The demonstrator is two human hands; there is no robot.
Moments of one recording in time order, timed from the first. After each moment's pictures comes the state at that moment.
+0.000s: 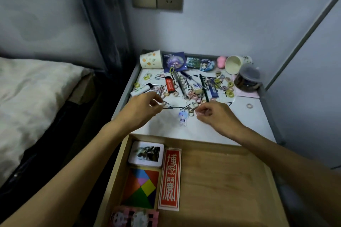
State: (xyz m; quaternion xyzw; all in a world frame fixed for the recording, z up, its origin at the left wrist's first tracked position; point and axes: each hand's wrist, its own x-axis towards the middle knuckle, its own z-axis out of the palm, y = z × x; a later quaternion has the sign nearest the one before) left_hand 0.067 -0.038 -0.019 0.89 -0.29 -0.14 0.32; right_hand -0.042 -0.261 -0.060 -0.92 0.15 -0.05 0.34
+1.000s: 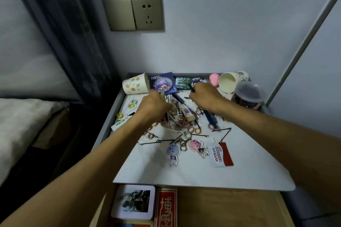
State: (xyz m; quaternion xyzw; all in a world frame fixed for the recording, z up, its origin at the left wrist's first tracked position) left_hand 0.144 -0.173 -0.022 0.90 -0.18 -0.16 0.36; right_hand 0.099 -0.346 -0.038 -0.95 0.22 -0.06 0.19
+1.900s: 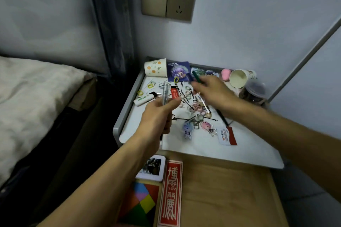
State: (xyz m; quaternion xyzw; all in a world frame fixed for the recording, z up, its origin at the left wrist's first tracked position) left_hand 0.055 -0.066 -0.012 0.62 -0.09 -0.26 0.73; right_hand 0.039 -0.246 0.023 -0.88 0.17 -0.06 0.43
